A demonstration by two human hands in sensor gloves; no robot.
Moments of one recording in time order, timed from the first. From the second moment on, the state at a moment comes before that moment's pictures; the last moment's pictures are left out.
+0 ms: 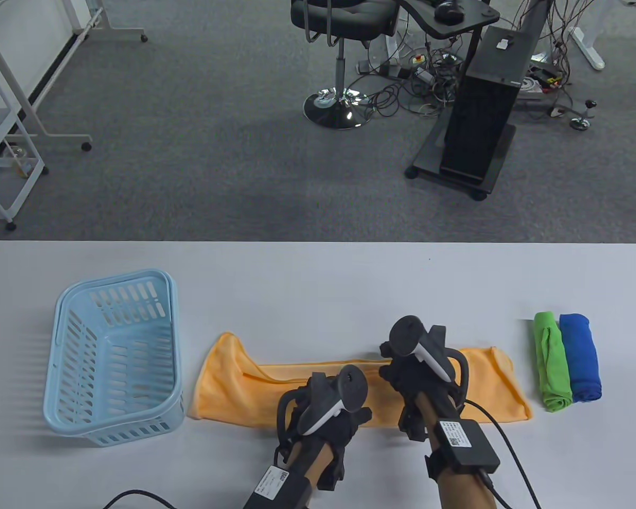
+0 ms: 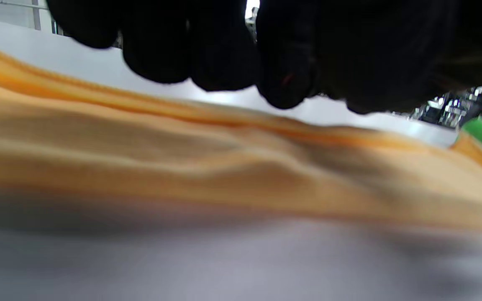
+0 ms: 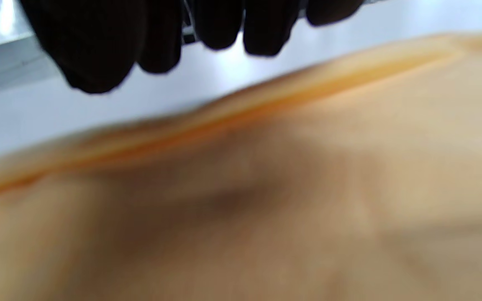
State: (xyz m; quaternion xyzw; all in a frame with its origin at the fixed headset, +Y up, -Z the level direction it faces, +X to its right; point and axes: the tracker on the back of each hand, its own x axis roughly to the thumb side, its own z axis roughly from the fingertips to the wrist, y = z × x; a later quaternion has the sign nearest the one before) left_hand -0.004 -0.750 -0.303 -0.13 -0.07 0.07 0.99; right_hand 0.145 -0.760 -0.385 -0.04 0.17 0.98 0.11
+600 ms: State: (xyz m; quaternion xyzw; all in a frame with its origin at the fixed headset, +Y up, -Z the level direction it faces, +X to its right) left_hand -0.041 -0.704 -0.305 -0.07 -0.04 0.01 1.00; right_hand 0.165 -0.710 -0.392 -0.06 0.14 0.93 0.33
